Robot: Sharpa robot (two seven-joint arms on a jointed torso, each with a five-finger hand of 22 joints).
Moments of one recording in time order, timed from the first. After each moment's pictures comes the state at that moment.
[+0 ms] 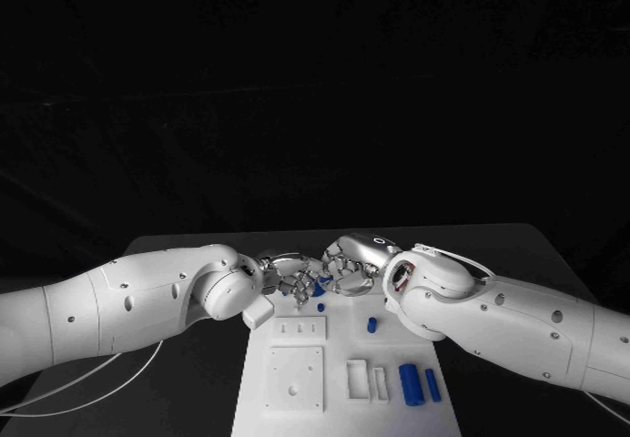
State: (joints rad) left arm 1.38 -0.73 -0.17 1.40 -0.25 -0.08 -0.19; left_hand 0.79 -0.05 0.44 -0.26 0.78 1.05 0.07 0.32 0.94 1.13 -0.04 0.85 0.64 0.94 -0.06 1.15 0.74 0.05 0.76 -0.08 0.94 1.31; right arm 1.28 -0.53 -0.04 1.41 -1.51 -0.28 -0.16; right_hand 1.06 -0.19 0.75 -0.19 0.09 0.99 0.08 0.34 0.47 1.12 -0.01 1.13 1.17 1.31 -0.12 1.24 1.00 0.15 1.32 -0.10 1.05 1.31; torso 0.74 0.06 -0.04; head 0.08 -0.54
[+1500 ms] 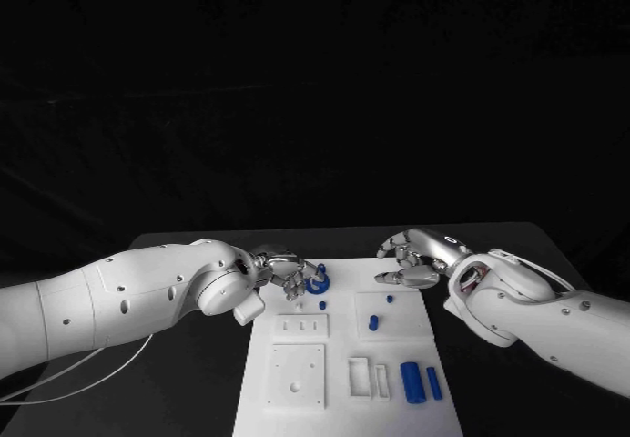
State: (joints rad) left arm 1.38 -0.76 -0.17 1.40 -0.46 -0.06 -0.20; left_hand 0.86 0.02 0.48 -0.28 0.58 1.10 0.08 0.26 0.85 1.19 -0.04 0.82 0.57 0.95 -0.07 1.20 0.70 0.05 0.76 -0.08 0.98 1.30; right arm 1.26 -0.77 -0.02 1.45 -1.41 -0.40 -0.11; right_hand 0.96 -0.27 0.56 -0.18 0.18 0.86 0.13 0.26 0.44 1.06 0.04 1.12 1.17 1.29 -0.07 1.22 1.01 0.13 1.30 -0.13 1.03 1.31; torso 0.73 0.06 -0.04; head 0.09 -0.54
